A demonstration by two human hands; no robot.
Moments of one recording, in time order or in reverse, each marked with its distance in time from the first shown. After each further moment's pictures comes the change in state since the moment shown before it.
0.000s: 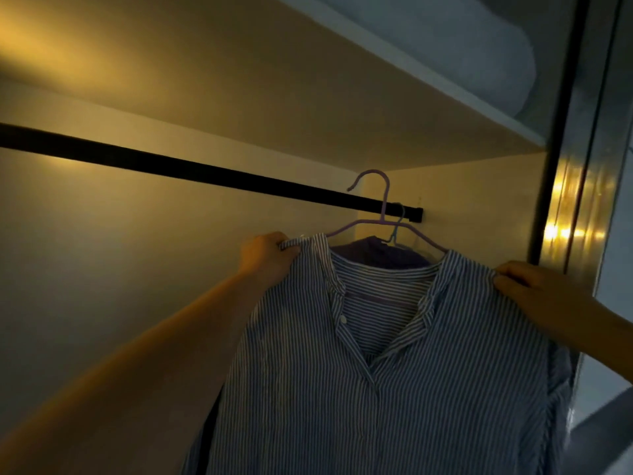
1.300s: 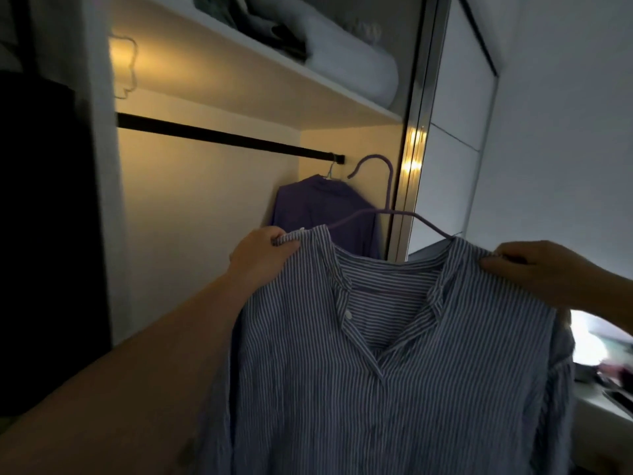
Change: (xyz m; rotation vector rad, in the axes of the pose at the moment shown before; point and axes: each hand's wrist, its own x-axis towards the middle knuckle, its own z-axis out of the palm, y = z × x) left_hand -0.318 0.001 -0.268 -0.181 -0.371 0.221; right_hand -0.422 -0.243 -0.132 -0.324 -0.109 0.295
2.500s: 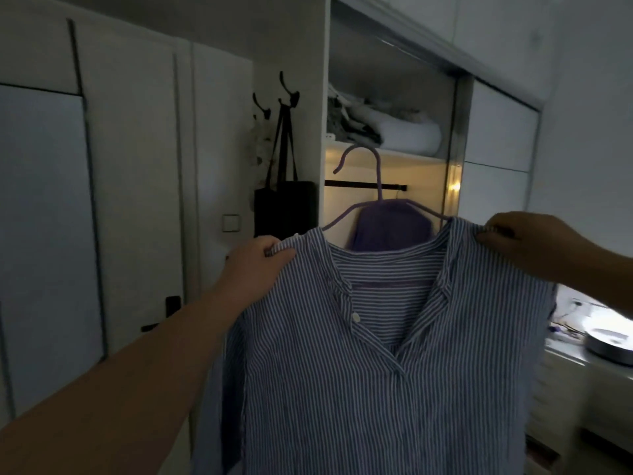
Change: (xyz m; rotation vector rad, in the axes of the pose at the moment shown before) left_hand -0.487 0.171 -0.336 0.069 0.196 -0.063; right_hand -0.429 -0.168 -0.176 -0.024 0.189 -0.276
